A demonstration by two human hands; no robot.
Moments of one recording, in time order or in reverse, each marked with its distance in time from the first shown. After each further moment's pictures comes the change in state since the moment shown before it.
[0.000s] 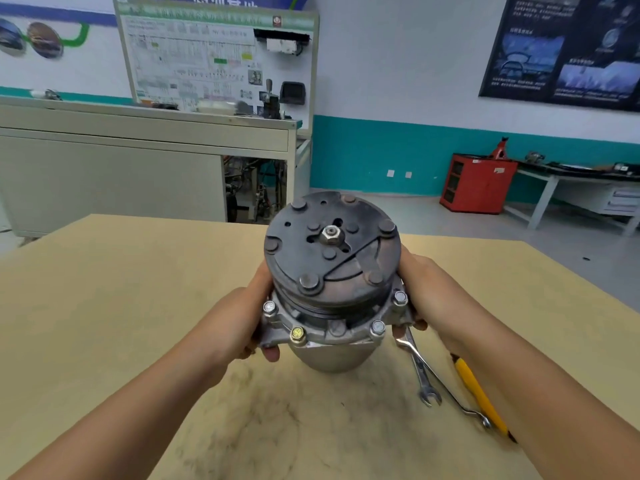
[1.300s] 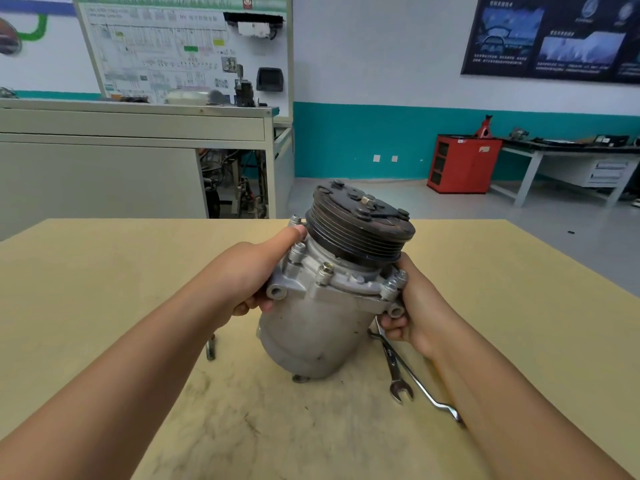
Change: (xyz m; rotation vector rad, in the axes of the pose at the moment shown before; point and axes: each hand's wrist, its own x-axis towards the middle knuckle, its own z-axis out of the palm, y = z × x) left_hand 0.025 -0.006 0.020 0.419 -0.017 -0.237; right_hand 0.024 0.064 -0.021 0.457 0.030 0.390
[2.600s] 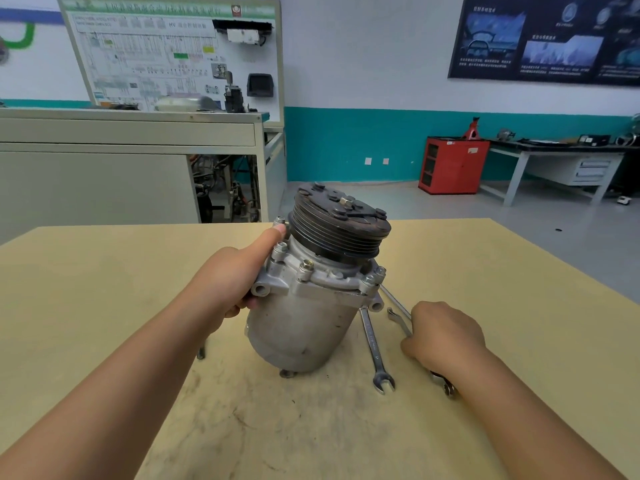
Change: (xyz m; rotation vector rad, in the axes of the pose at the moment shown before) left_hand -0.003 -0.003 0.008 -0.087 0.102 -0.012; right_hand -0.021 0.024 -0.047 -1.545 0.350 -0.065
